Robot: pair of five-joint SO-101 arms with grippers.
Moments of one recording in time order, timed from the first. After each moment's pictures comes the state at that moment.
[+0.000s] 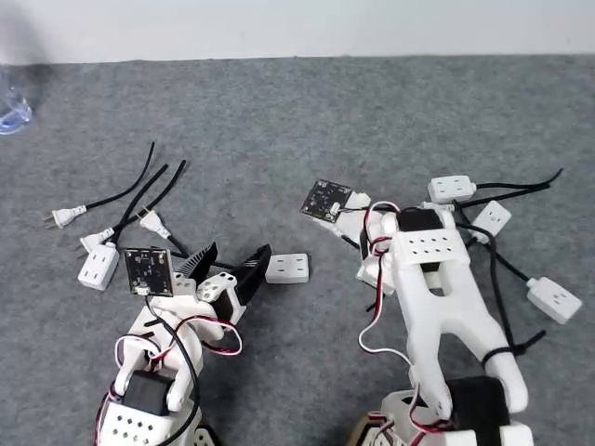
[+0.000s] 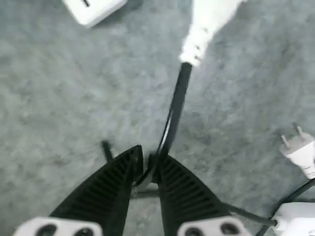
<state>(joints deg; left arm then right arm) 11.1 -96.6 97.3 37.1 22.6 -9.1 -13.6 36.7 61.6 53.1</state>
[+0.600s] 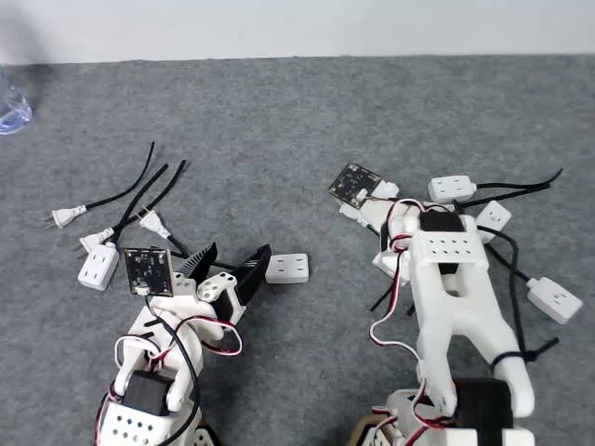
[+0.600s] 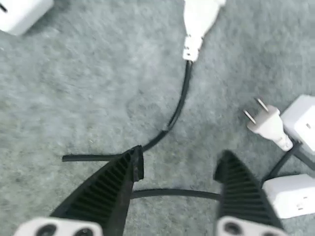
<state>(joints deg) 11.1 -96.6 97.3 37.1 22.6 -2.5 -13.6 38.0 56.3 50.0</state>
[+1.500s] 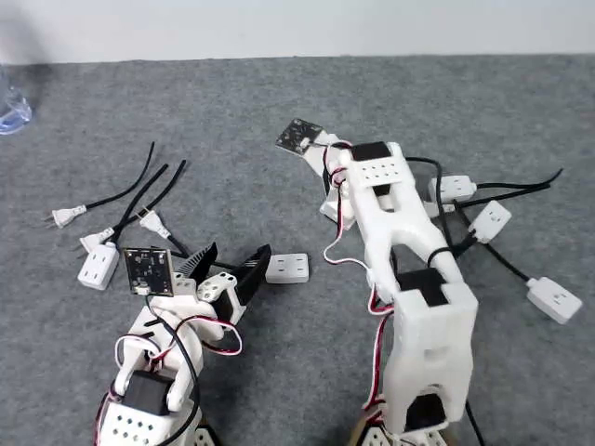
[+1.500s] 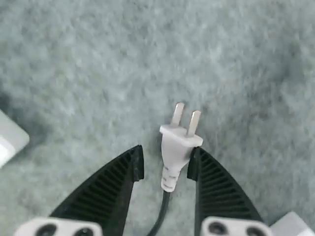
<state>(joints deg) 11.1 -96.6 97.3 37.1 22.6 -14.2 30.8 -12.3 65.8 41.9</state>
